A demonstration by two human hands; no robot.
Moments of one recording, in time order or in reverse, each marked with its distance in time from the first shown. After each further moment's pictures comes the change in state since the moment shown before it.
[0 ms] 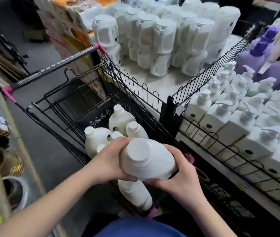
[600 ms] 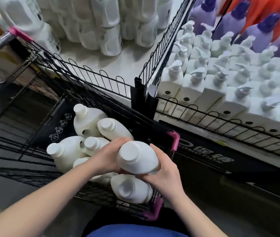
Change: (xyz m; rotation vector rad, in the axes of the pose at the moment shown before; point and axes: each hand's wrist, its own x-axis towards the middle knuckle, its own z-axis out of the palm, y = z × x) left_hand 0.119 -0.117 0.048 0.167 -0.498 0.205; right_hand 0.010 0.060 0.088 -0.030 0.285 0.469
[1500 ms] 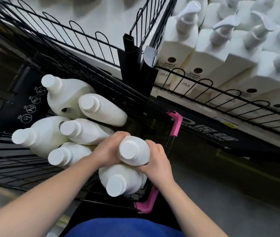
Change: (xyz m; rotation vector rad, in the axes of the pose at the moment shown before) left_hand 0.055 -0.075 0.099 -0.024 -0.157 -0.153; right_hand 0.053 0.084 0.041 -0.266 -0.208 0.257
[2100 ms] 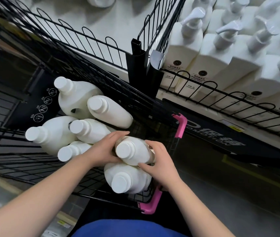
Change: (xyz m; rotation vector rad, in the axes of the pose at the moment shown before) left_hand -0.041 -0.019 -0.027 -0.109 0.000 -0.051; right_hand 0.004 0.014 -0.002 0.098 -0.034 -0.214
